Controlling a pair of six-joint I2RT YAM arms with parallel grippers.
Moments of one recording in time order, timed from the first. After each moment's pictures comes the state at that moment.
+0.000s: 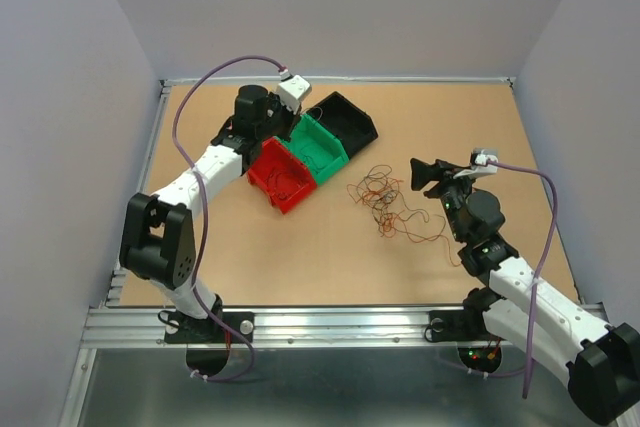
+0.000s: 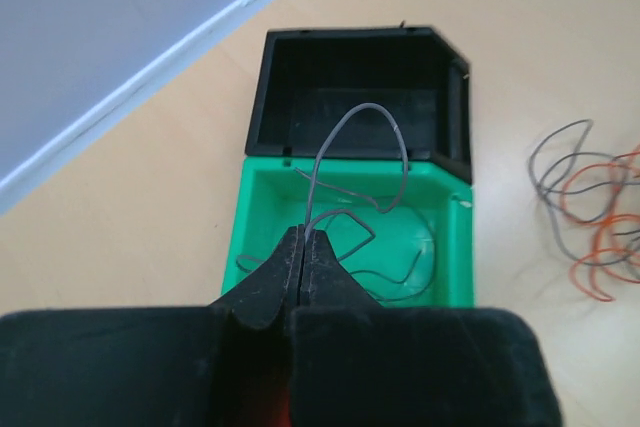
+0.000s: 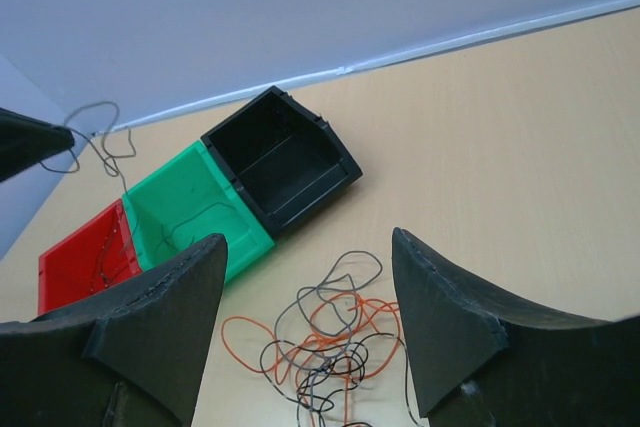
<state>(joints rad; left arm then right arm) -0.39 1.57 1.21 0.04 0.28 0.24 0.46 0.79 0.37 0.51 0.32 0.37</state>
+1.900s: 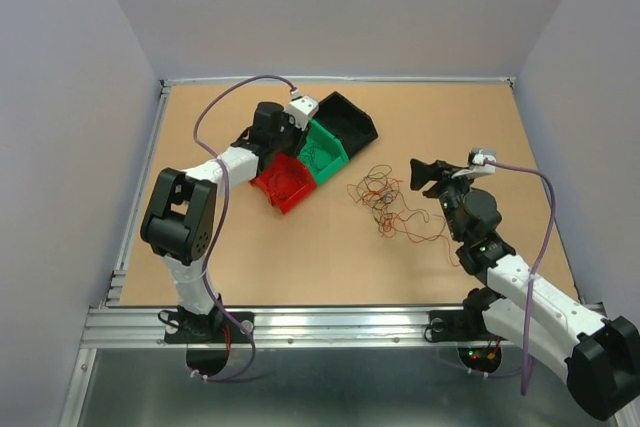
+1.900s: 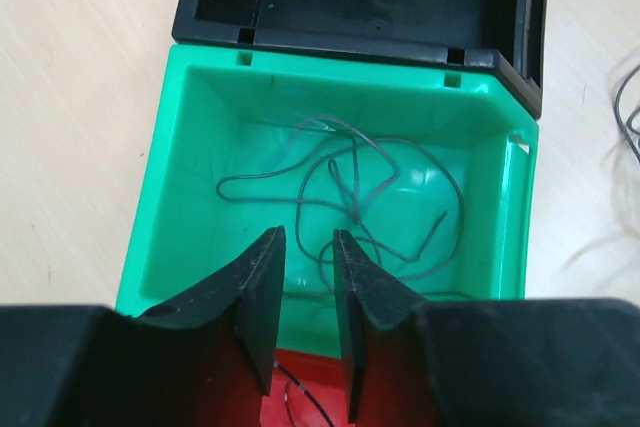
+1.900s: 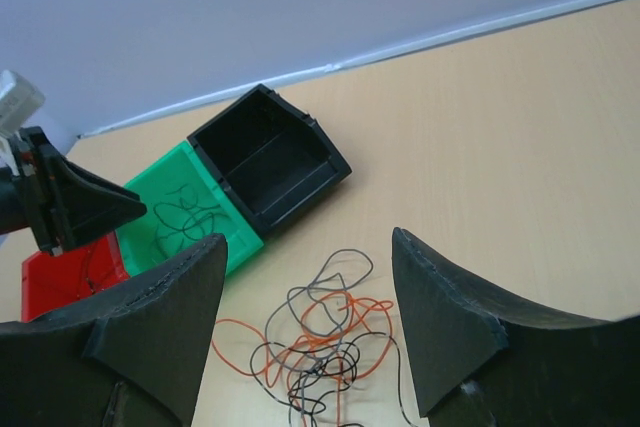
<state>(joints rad) -0.39 1.81 1.16 0.13 0.21 0.20 0.46 0.81 0.36 0.53 0.34 0.37</state>
